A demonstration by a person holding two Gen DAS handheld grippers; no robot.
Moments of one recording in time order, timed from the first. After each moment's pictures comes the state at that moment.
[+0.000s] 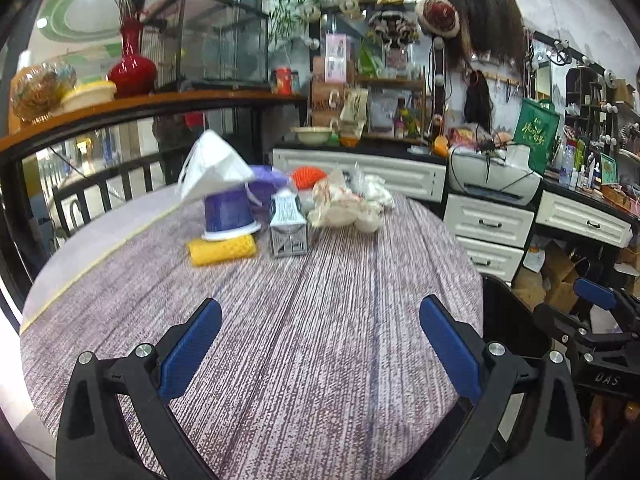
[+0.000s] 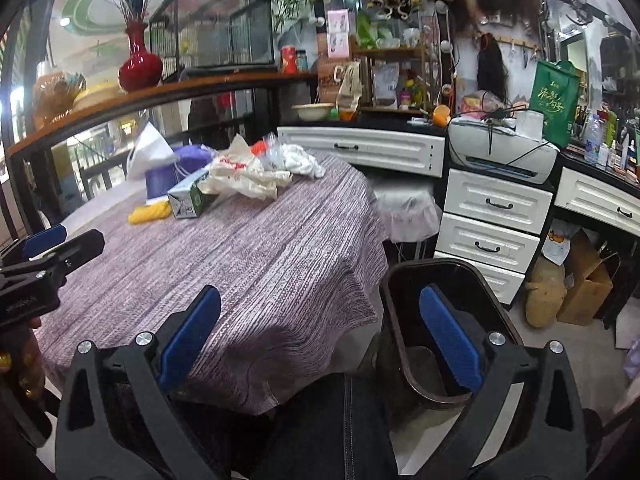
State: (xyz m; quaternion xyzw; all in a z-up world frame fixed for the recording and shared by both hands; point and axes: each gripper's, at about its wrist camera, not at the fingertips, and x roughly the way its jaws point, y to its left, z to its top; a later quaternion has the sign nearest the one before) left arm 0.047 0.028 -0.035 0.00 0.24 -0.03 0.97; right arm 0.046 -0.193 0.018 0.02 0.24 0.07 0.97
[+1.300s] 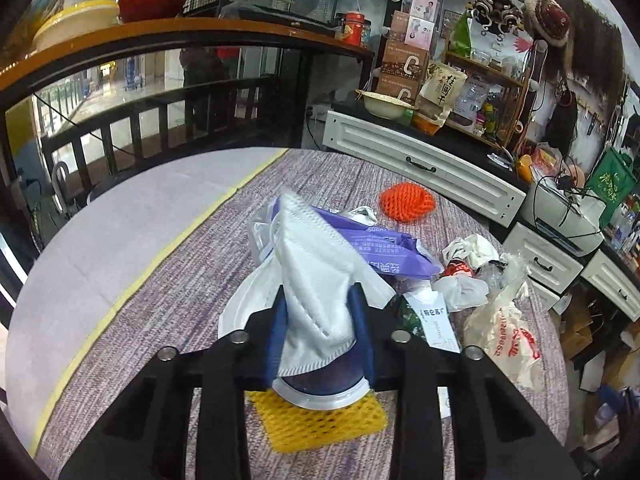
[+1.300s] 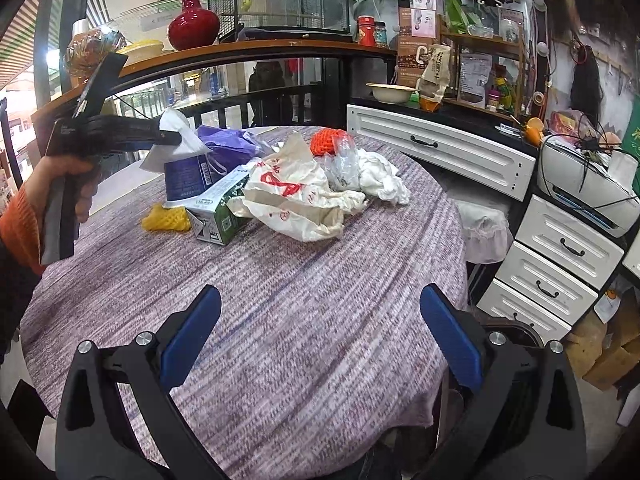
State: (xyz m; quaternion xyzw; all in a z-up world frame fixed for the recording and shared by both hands) left arm 0.264 0.164 0.013 -0.08 0.33 0.02 0.94; right arm 0.170 -0.140 0.032 -0.04 0.31 0.19 0.93
